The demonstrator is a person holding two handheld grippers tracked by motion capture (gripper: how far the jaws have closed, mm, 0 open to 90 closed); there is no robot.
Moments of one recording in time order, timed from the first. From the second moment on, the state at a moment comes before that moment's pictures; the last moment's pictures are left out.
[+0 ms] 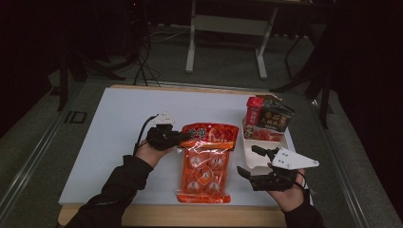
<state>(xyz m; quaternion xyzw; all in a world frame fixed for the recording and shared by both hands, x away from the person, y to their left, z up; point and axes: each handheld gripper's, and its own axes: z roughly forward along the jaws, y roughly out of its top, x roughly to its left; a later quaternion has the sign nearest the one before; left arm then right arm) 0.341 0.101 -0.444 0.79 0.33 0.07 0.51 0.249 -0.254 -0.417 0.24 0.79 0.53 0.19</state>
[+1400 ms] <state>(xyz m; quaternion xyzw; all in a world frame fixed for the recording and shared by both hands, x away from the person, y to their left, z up) 0.290 0.093 -0.415 0.77 0.17 0.04 0.61 0.273 -0.249 -0.431 0.24 0.82 0.52 0.09</state>
